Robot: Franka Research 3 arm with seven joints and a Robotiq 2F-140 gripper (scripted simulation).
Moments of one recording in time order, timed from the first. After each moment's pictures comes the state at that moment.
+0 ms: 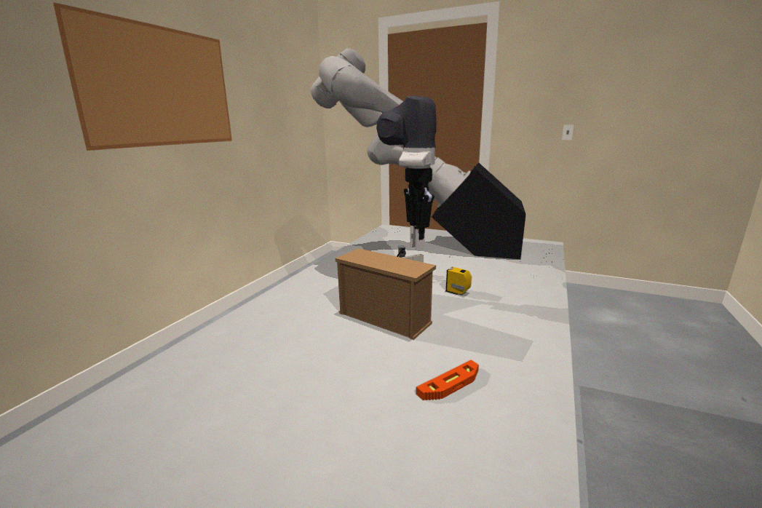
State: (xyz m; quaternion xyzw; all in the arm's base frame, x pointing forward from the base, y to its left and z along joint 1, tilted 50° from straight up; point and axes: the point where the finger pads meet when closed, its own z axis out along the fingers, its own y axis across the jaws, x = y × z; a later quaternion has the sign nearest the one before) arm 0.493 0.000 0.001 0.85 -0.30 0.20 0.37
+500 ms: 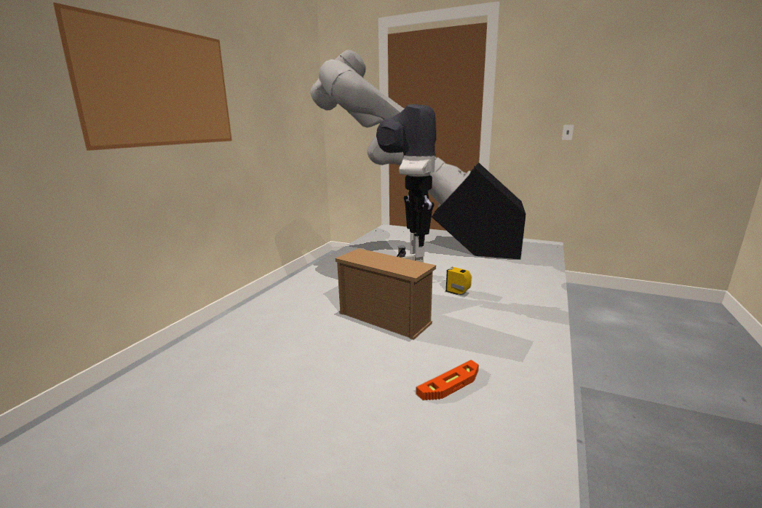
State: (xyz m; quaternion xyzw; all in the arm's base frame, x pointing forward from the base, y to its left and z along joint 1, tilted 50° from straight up) arm 0.495 -0.015 -0.012 0.85 -0.30 0.20 0.37
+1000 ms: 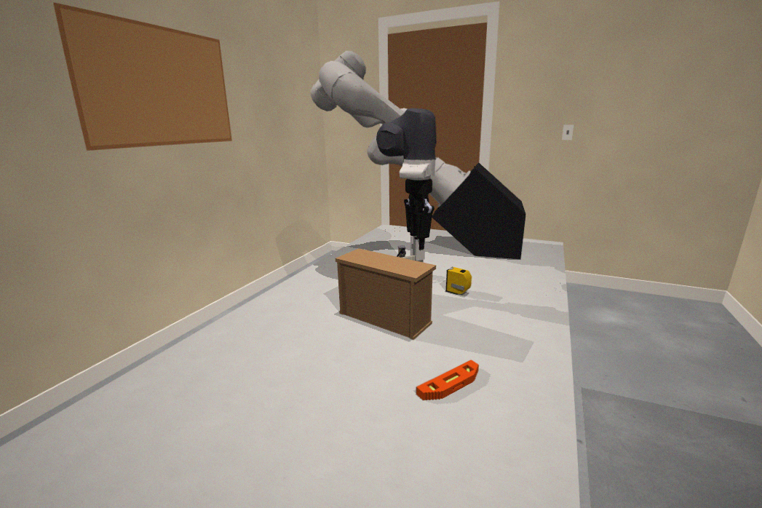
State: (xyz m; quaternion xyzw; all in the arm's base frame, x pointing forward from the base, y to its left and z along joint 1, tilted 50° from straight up) arm 0.496 -0.022 -0.019 0.85 -0.30 0.20 0.37
